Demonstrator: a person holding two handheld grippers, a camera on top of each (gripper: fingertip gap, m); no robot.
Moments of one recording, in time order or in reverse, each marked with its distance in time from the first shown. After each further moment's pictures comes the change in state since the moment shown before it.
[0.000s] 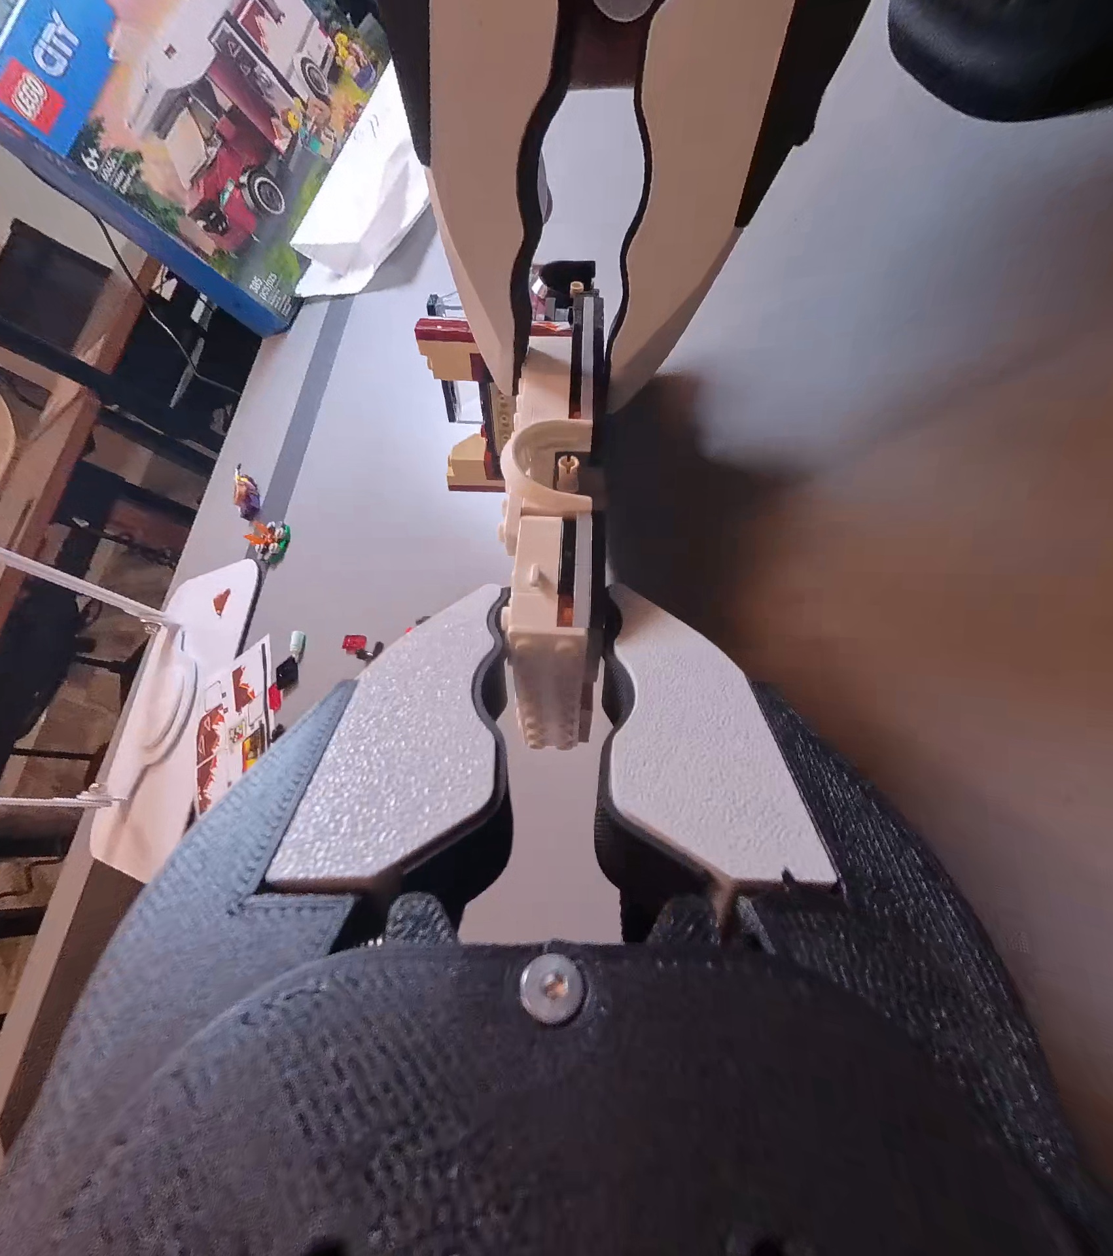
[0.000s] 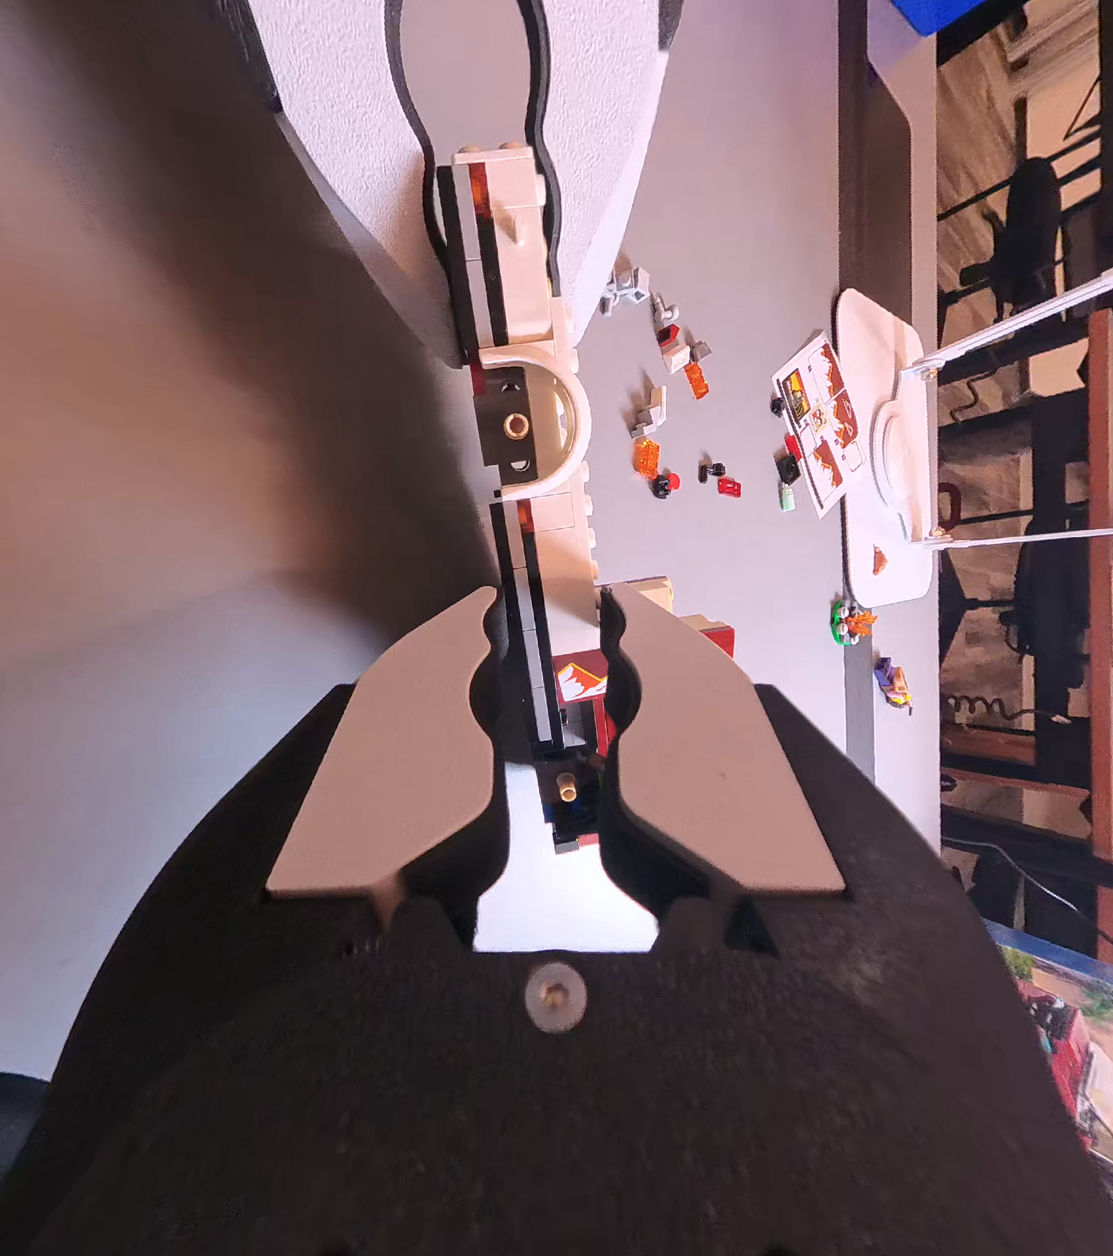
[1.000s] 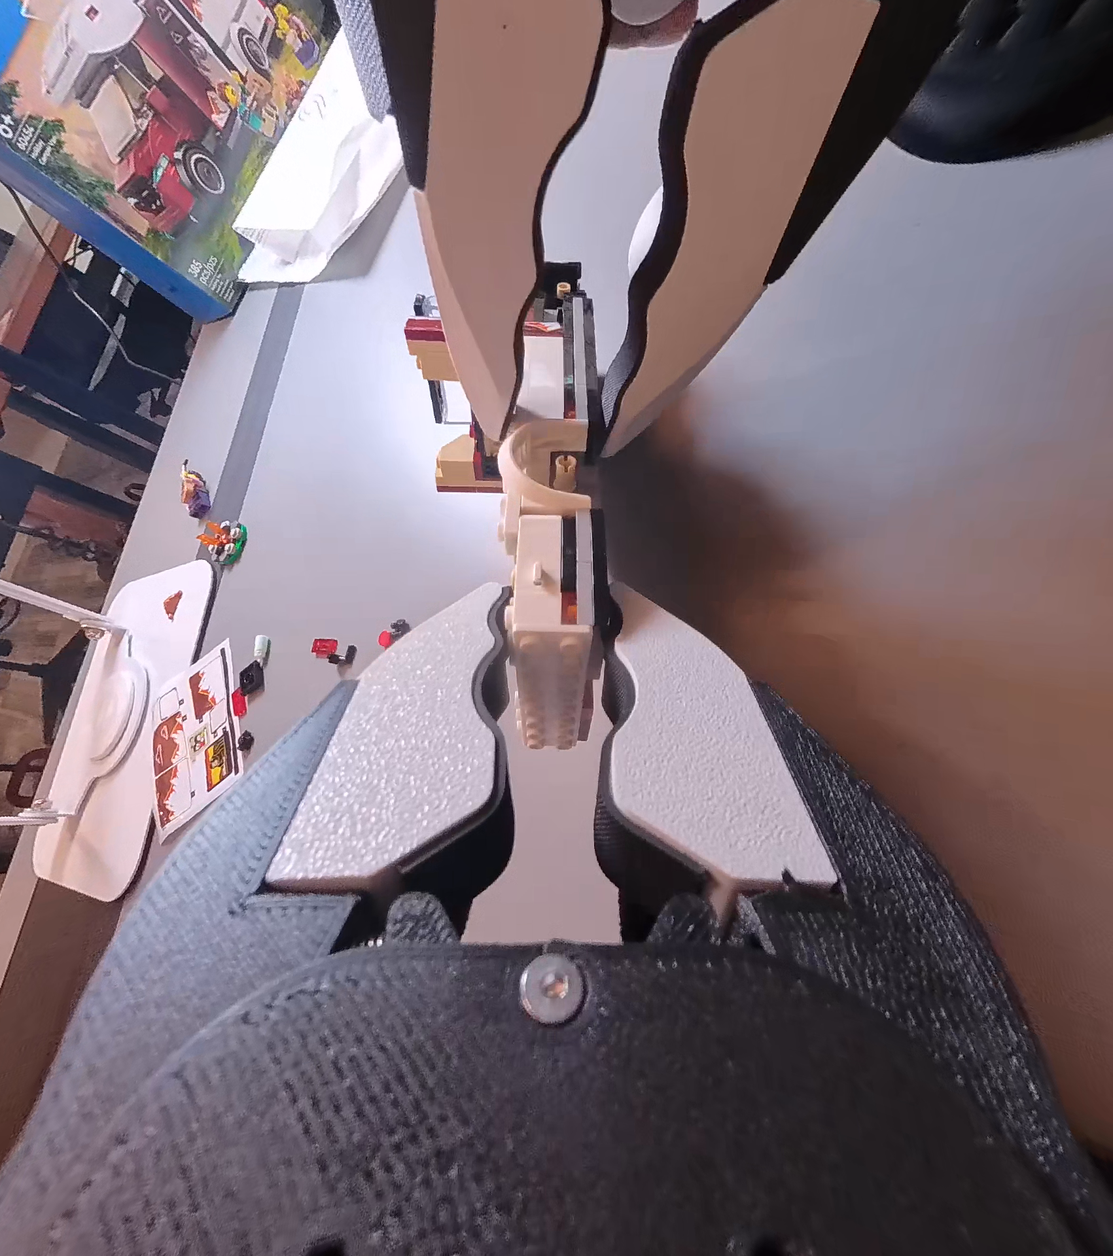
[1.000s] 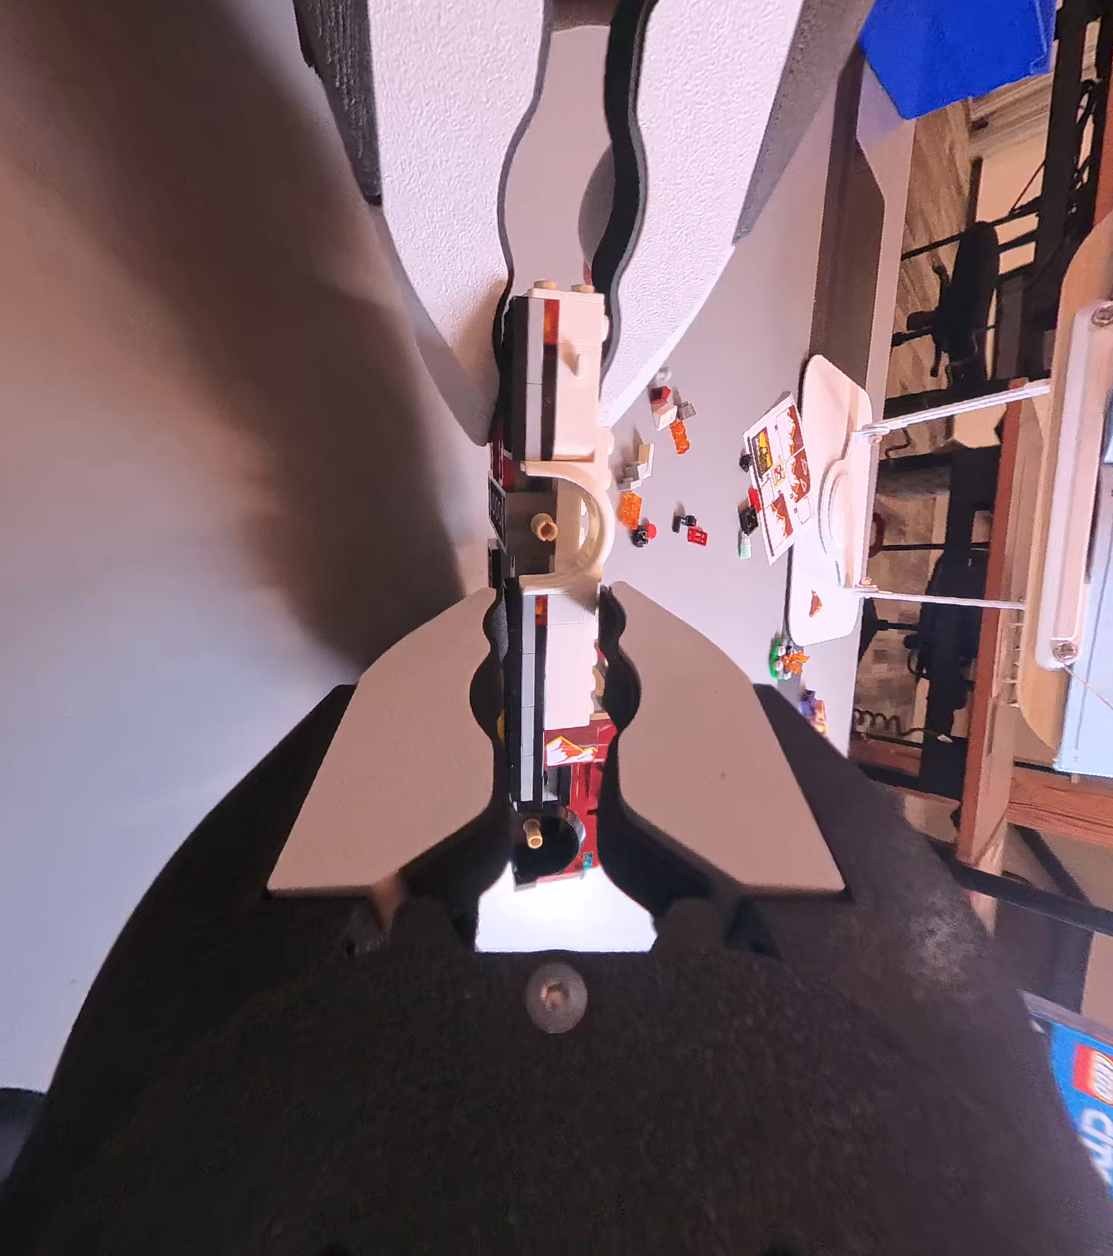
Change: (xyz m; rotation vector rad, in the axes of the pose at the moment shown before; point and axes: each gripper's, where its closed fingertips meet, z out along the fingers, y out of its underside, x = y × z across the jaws) left arm 0.003 -0.006 -0.004 -0.021 0.085 -0.031; right arm -0.003 -0.026 -0.003 -0.038 0.050 -0.146
